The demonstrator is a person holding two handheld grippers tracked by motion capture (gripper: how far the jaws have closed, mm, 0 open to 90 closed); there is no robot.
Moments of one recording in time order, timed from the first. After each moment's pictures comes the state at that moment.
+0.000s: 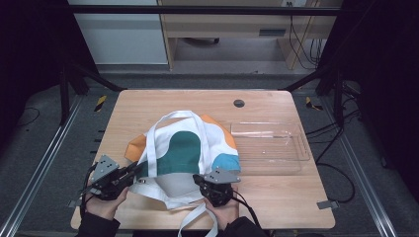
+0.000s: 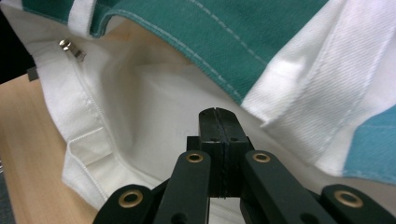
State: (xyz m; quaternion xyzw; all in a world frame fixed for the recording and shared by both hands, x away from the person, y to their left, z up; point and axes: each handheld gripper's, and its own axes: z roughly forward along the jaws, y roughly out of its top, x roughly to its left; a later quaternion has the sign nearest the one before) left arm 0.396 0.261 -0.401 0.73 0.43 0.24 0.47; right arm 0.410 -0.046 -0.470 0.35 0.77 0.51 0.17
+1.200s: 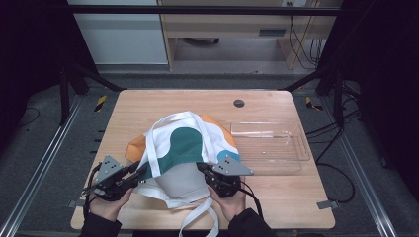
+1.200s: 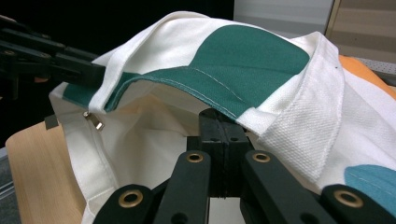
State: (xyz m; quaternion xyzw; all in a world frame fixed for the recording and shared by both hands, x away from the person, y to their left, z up) left arm 0.395 0.254 -0.402 0.73 0.42 0.25 0.47; right arm 0.411 -0.061 -0.417 0.32 0.73 0.57 0.20
